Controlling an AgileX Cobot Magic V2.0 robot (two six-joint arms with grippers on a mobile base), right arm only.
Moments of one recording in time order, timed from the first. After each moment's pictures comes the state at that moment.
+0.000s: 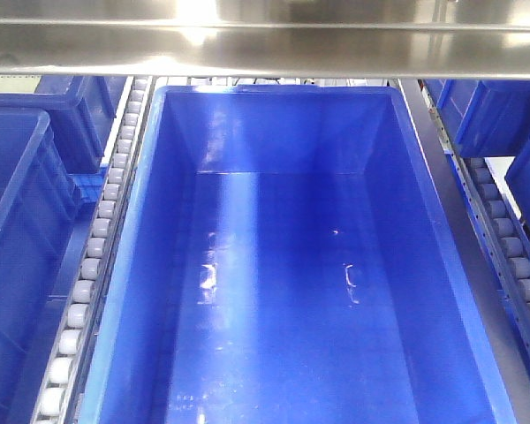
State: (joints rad) arm 0.04 0.38 -0.45 0.21 0.40 -0.17
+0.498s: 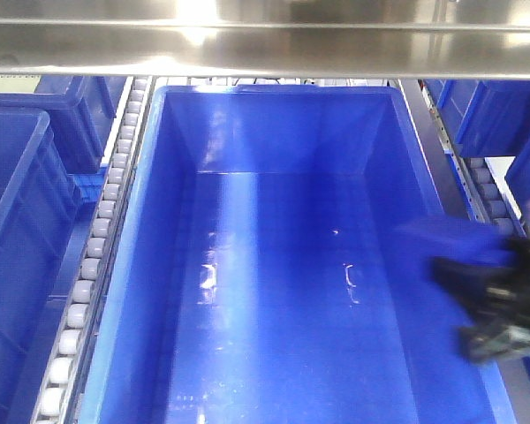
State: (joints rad) arm 0.43 0.82 -0.65 0.19 0.44 -0.21
